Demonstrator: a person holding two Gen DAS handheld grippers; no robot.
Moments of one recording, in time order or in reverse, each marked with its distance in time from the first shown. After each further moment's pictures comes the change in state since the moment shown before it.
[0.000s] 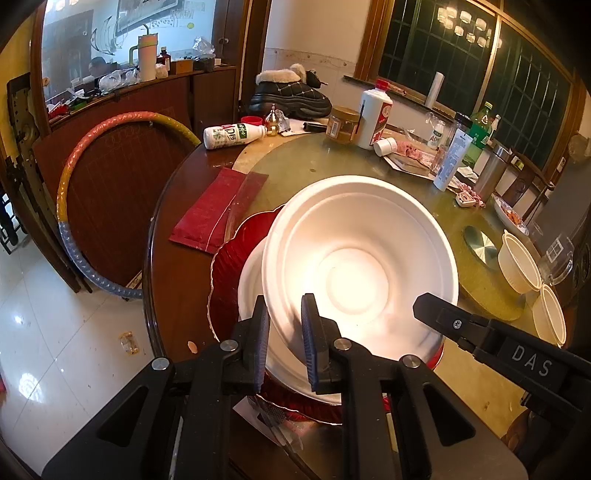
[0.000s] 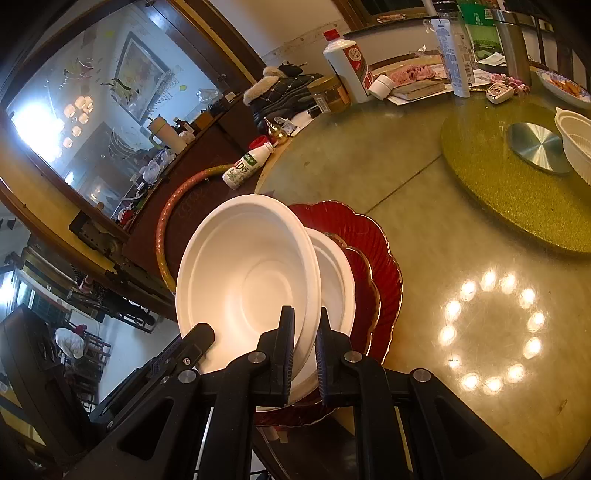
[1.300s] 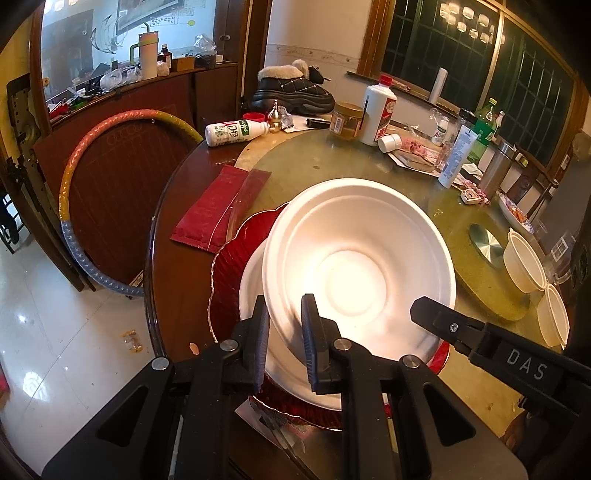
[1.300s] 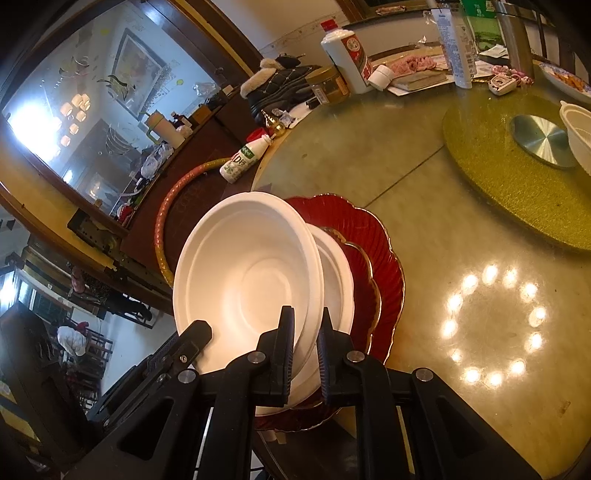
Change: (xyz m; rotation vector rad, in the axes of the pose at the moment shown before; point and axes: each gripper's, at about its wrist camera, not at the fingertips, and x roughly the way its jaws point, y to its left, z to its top) left arm 0.006 -0.002 0.002 0.003 0.014 0.025; right arm 0.009 -0.003 0.002 0.008 0.032 0.006
